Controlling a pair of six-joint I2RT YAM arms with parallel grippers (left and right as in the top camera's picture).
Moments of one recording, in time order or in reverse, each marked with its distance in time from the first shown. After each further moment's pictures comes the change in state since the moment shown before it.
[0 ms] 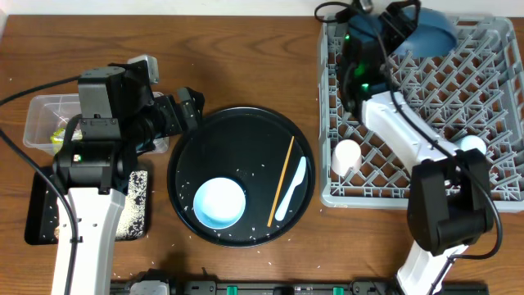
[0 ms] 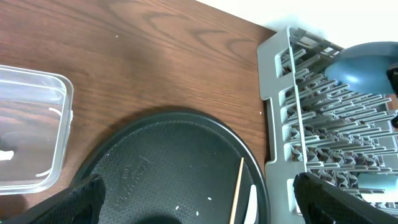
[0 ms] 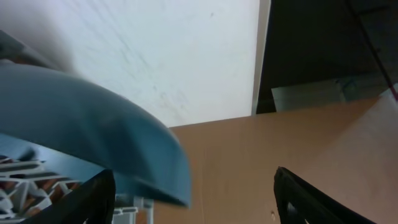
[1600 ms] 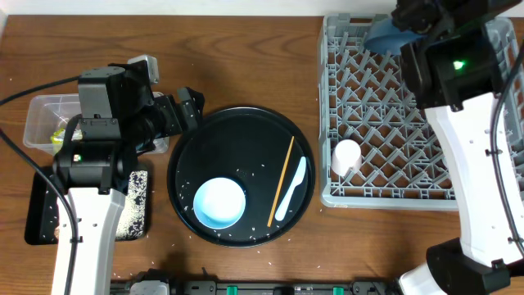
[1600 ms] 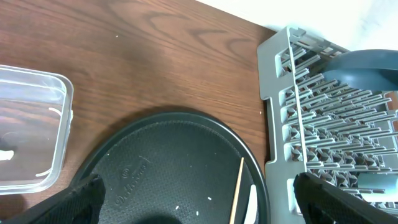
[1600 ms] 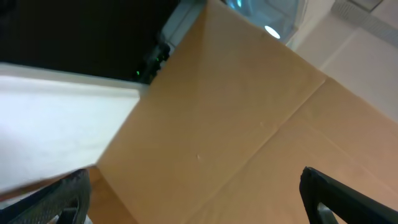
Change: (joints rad) left arm 0.000 0.000 0.000 0.000 0.000 0.000; right arm 0.034 -0.217 0.756 -0.454 0.299 0.211
